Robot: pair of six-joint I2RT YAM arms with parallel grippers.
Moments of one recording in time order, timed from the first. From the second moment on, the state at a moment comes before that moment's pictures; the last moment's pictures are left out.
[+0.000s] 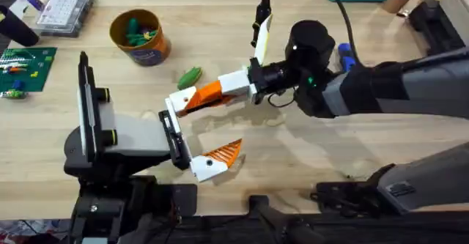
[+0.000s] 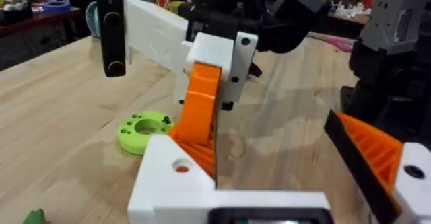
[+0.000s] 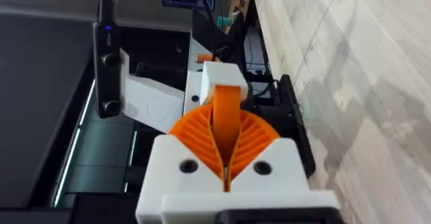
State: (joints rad) left arm -0.01 0.00 0.00 -0.12 1.17 0.03; right arm 0.59 1.72 0.63 0.97 -1.20 1.31
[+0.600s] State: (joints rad) left arm -0.02 0.00 0.00 -0.12 1.23 0.02; right arm 0.60 1.72 0.65 0.98 -1.15 1.31
